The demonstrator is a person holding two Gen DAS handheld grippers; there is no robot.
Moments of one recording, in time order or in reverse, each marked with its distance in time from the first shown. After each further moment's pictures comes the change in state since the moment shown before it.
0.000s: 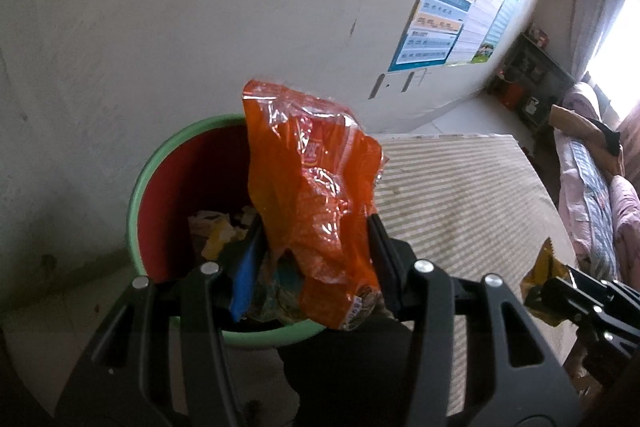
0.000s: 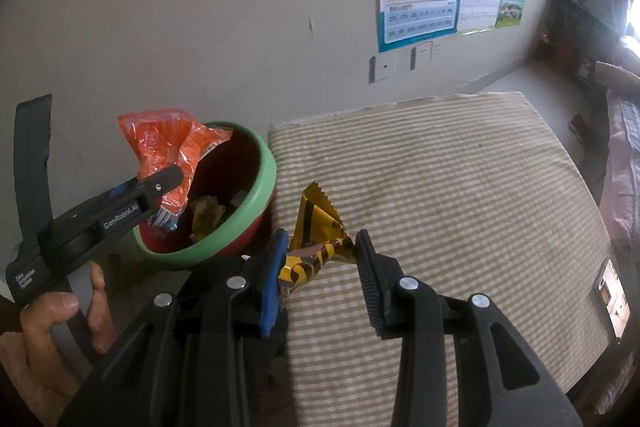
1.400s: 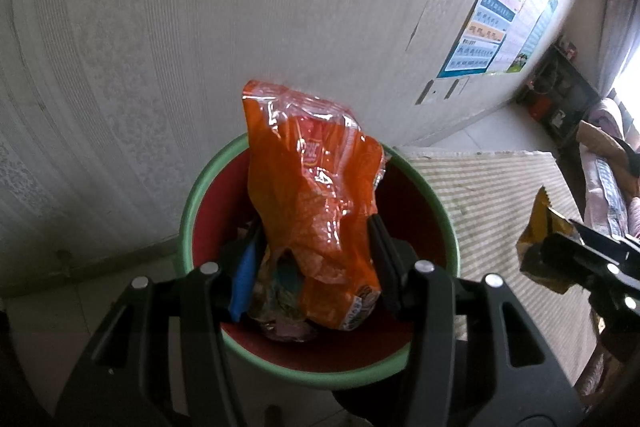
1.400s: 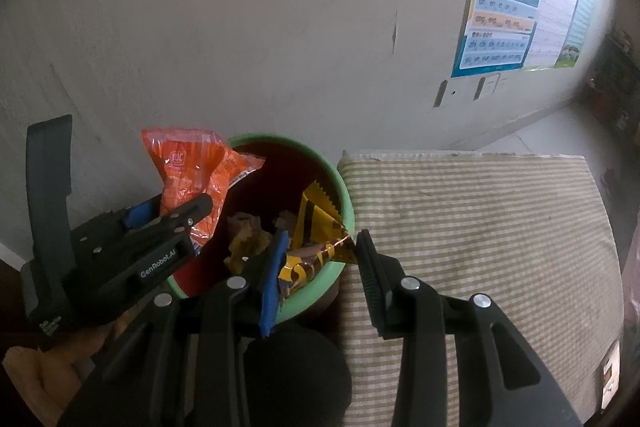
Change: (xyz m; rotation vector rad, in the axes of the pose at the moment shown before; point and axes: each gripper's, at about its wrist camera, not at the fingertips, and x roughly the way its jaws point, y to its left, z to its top) left arm 0.027 0.062 0.017 -0.062 0.023 0.079; right arm 0.056 0.072 0.055 -0.177 0.036 0.074
